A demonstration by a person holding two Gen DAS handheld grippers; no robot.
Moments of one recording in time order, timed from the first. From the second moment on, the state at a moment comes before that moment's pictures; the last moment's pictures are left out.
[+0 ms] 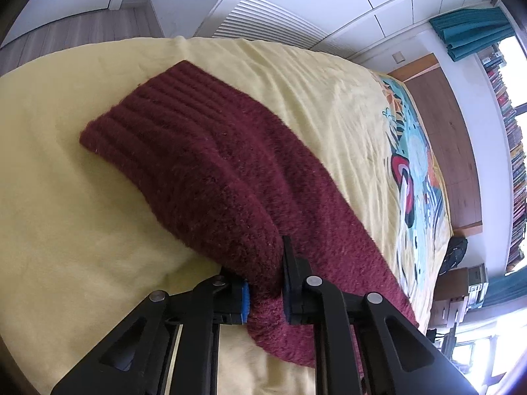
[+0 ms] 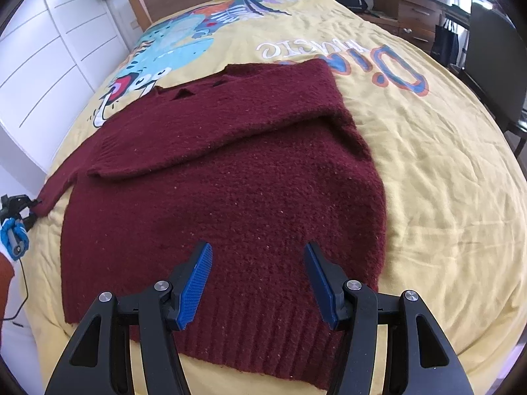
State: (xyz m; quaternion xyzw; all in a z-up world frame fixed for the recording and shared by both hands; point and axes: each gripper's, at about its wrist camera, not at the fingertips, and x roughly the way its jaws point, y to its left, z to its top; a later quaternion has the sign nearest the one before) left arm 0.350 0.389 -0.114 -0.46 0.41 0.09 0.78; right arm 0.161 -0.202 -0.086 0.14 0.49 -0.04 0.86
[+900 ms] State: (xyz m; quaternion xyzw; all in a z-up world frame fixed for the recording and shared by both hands) left arm 0.407 0.254 -0.018 -0.45 0.39 -0.03 0.80; right arm 0.116 -0.264 -0.080 0.17 0.45 -0.06 0.88
